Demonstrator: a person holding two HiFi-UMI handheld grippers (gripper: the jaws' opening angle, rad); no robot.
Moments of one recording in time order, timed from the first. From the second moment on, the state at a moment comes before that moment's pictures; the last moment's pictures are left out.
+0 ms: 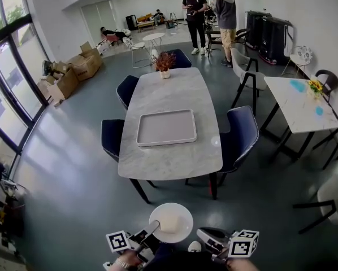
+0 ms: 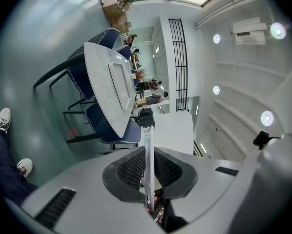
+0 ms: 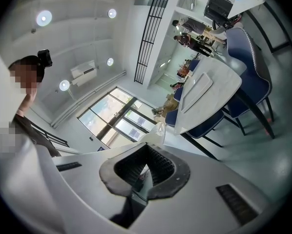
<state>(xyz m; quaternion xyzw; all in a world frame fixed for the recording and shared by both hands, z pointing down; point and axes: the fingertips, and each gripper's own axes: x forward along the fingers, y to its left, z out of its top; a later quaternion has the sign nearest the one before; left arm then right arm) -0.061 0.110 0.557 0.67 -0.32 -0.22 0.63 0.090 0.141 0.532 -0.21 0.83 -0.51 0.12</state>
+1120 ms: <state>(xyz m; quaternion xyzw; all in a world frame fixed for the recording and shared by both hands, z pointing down) -0.138 -0.035 0.557 0.68 -0.28 -0.22 0.65 0.029 0.030 0.529 -0.28 0.81 -0.50 0.13</state>
